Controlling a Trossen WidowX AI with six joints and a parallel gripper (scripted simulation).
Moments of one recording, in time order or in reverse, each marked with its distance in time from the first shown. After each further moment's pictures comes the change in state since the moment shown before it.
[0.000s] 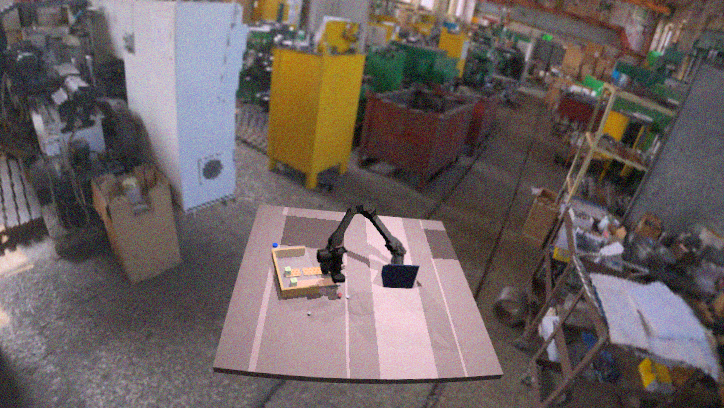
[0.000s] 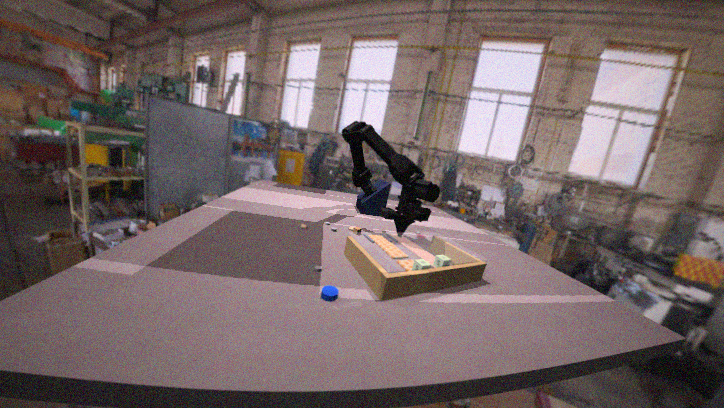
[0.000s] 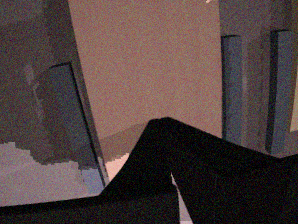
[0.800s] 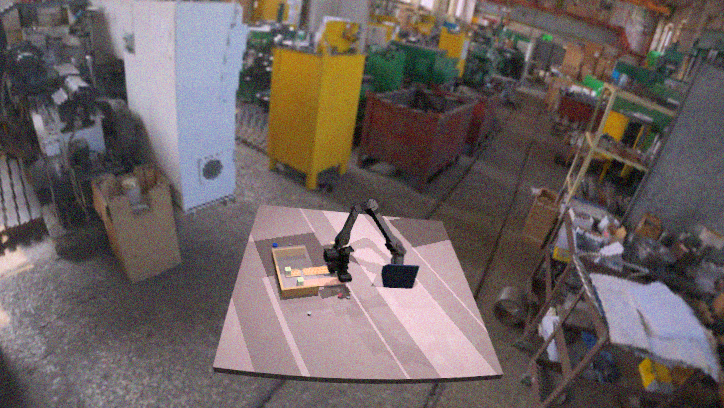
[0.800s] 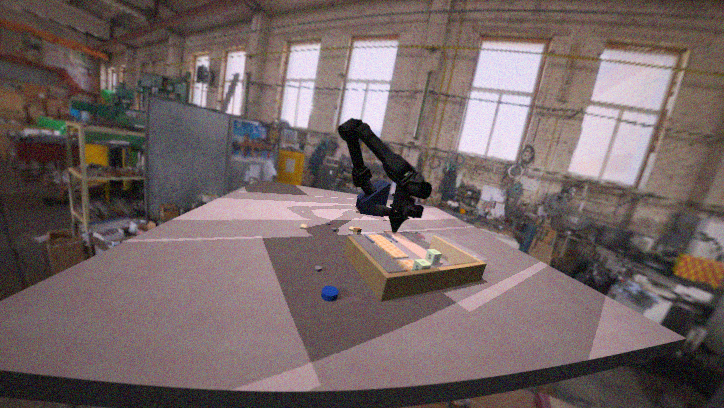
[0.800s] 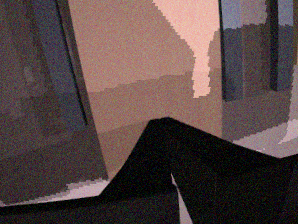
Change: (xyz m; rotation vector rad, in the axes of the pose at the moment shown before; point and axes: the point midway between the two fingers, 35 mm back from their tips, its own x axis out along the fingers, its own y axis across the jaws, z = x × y) arm 0.000 0.000 -0.036 -0.002 -0.003 -0.002
